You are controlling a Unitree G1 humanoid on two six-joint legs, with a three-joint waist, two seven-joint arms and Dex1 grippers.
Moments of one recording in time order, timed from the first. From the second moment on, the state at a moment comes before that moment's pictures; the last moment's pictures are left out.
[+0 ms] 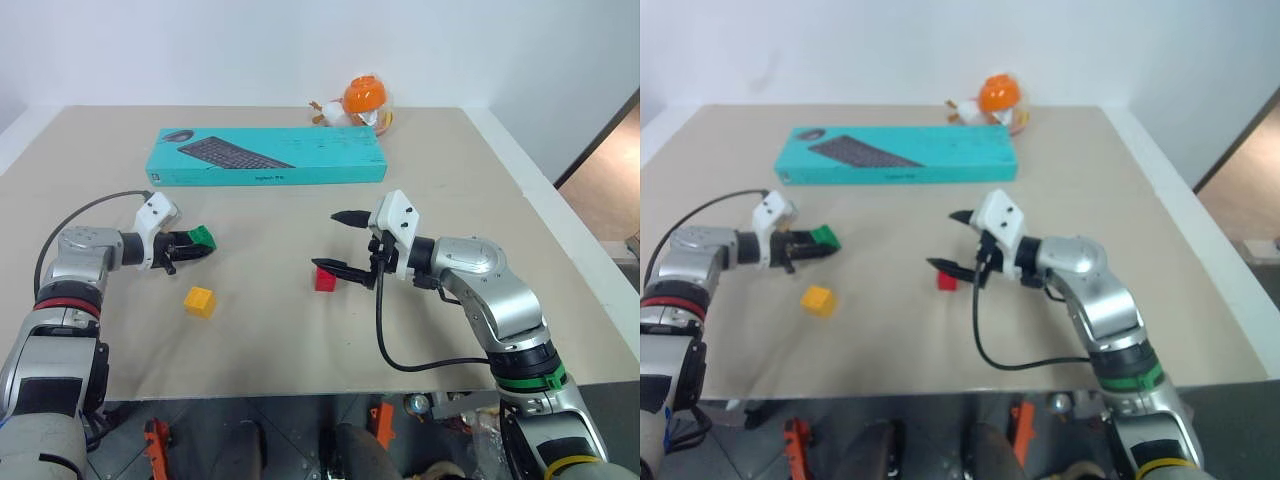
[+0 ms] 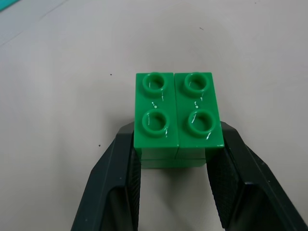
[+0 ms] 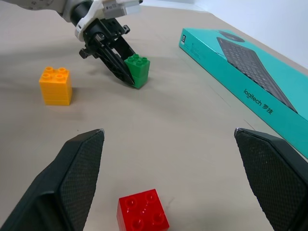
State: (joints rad) left arm -0.92 0.69 -0.03 1.06 -0.08 -0.02 -1.21; right arm -0.58 -0.50 0.15 -0.20 0.27 0.46 0.87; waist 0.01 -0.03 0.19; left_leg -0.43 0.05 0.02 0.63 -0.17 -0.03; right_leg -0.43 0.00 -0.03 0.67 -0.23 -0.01
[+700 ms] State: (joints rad) left arm -0.80 0.60 -0.26 0.34 -0.10 0.22 -1.47; right arm -0.56 -0.54 0.15 -0.22 0.28 0.48 0.89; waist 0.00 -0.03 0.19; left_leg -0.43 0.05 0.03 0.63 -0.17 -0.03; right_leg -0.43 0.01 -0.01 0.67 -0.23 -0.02
